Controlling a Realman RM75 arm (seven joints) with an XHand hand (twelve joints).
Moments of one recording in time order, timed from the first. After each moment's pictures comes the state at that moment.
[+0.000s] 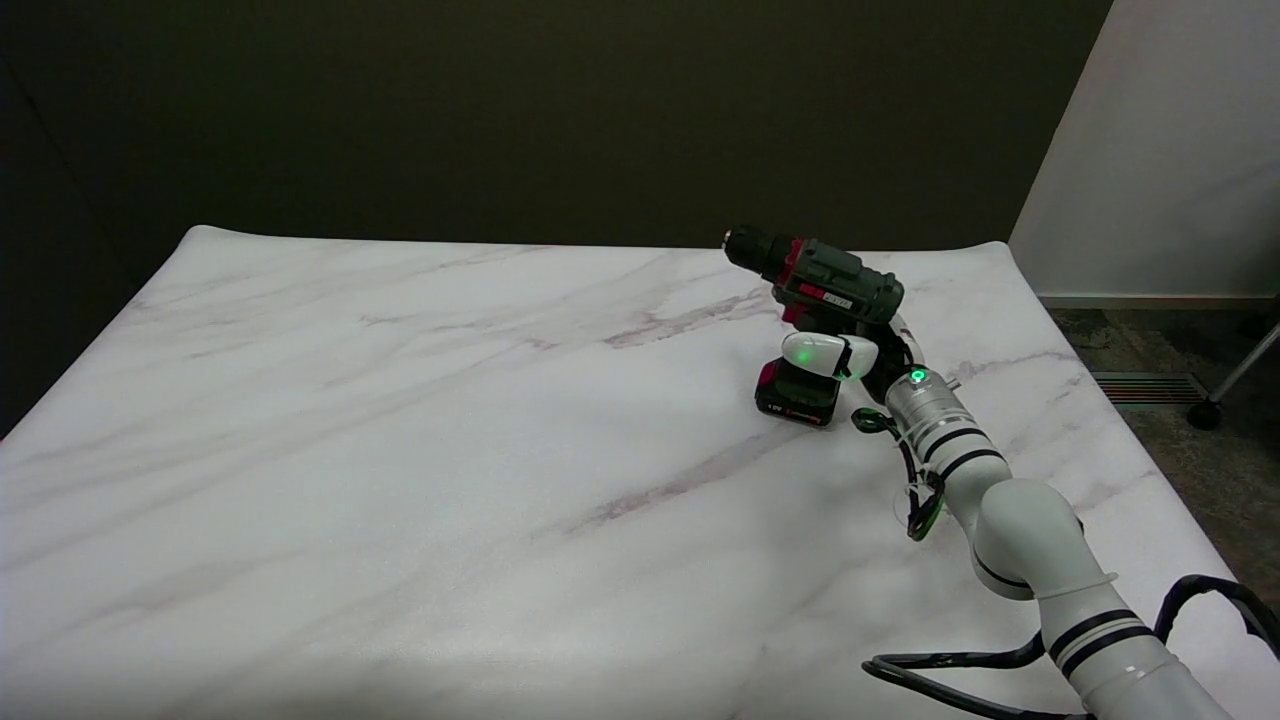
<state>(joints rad) 0.02 -1.28 -1.45 1.38 1.64 0.10 0.04</state>
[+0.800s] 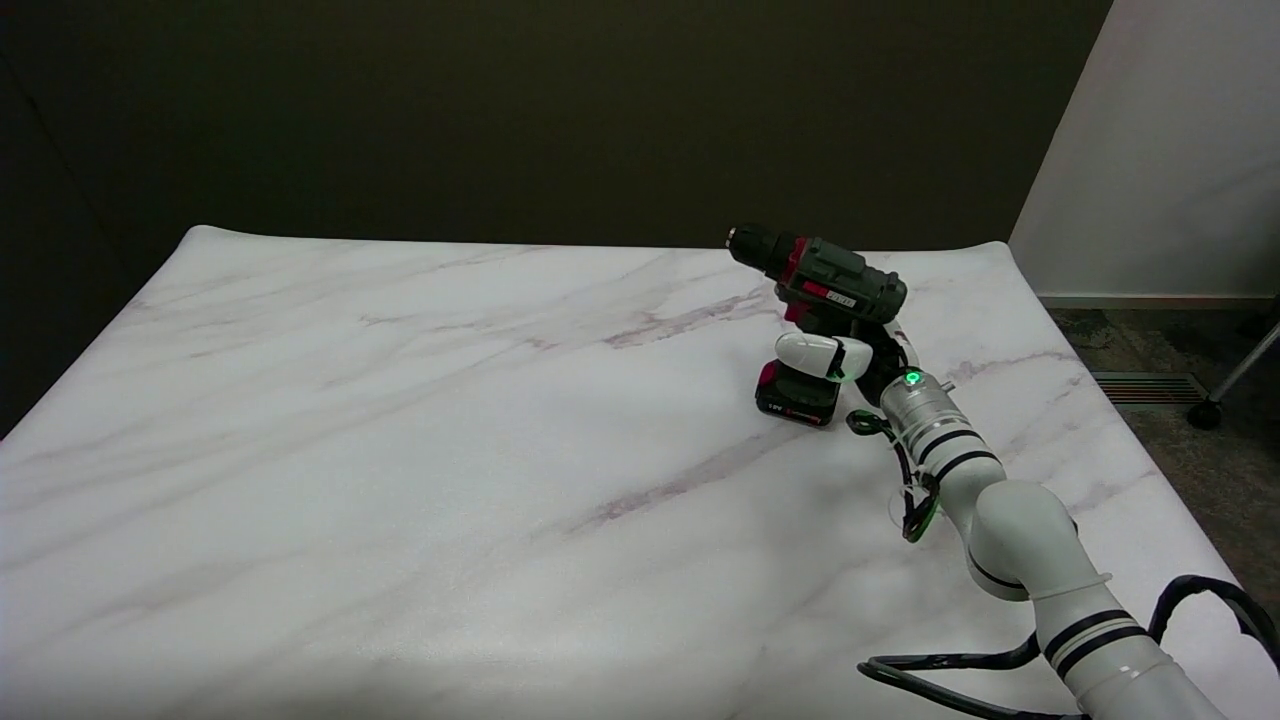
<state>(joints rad) 0.02 -1.29 -1.46 1.37 1.64 0.10 0.05</state>
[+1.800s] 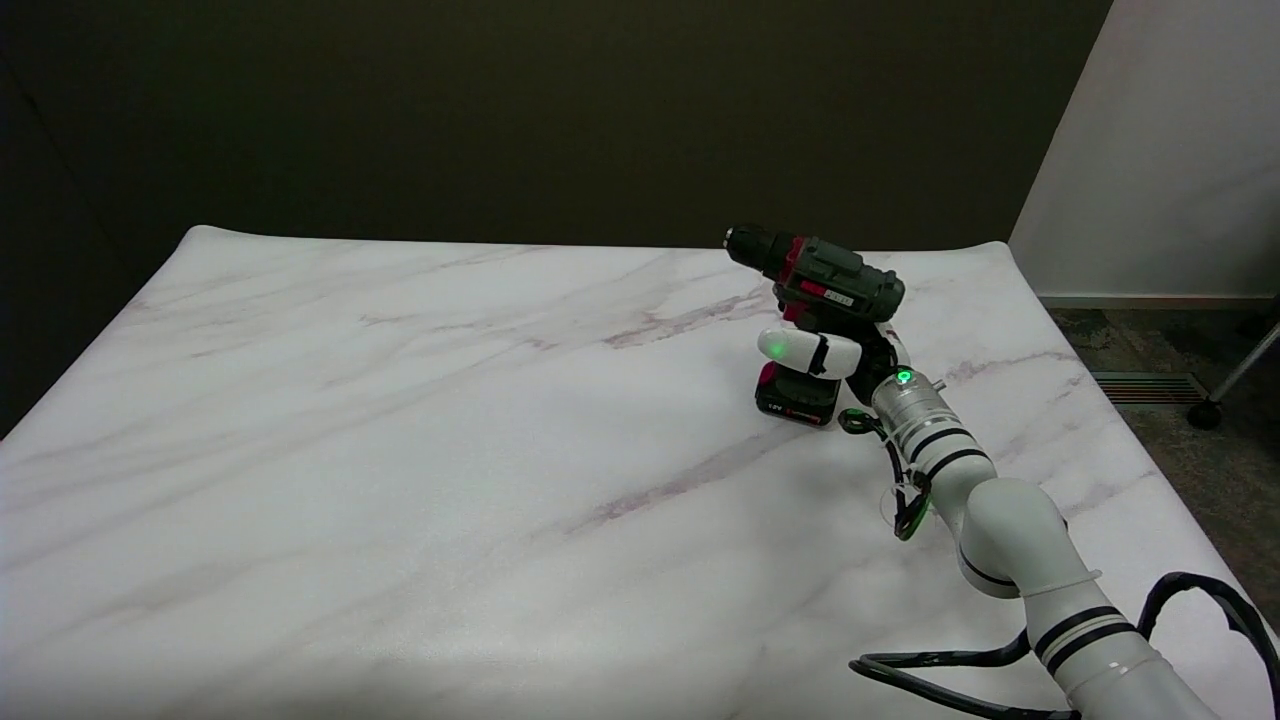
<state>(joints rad) 0.04 -1.30 -1.47 1.36 1.64 0.10 0.05</state>
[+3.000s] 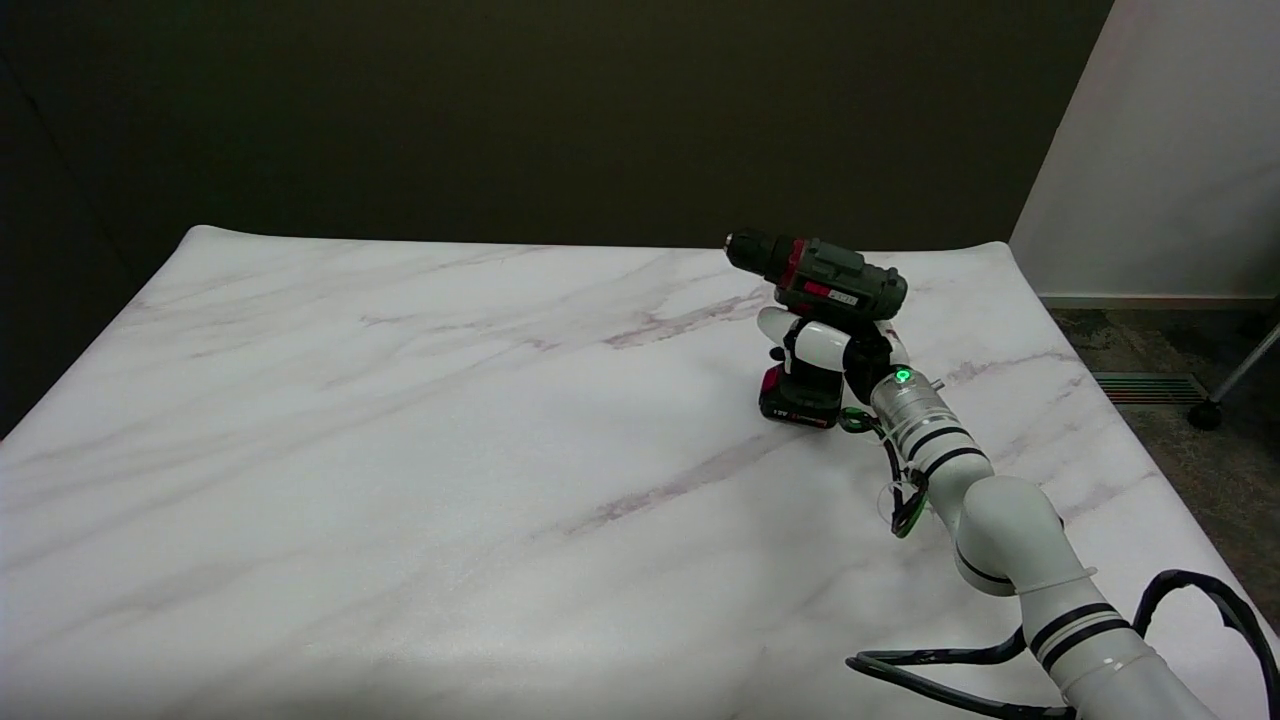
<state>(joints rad) 0.05 -1.31 -1.47 1.34 1.64 0.11 0.05</state>
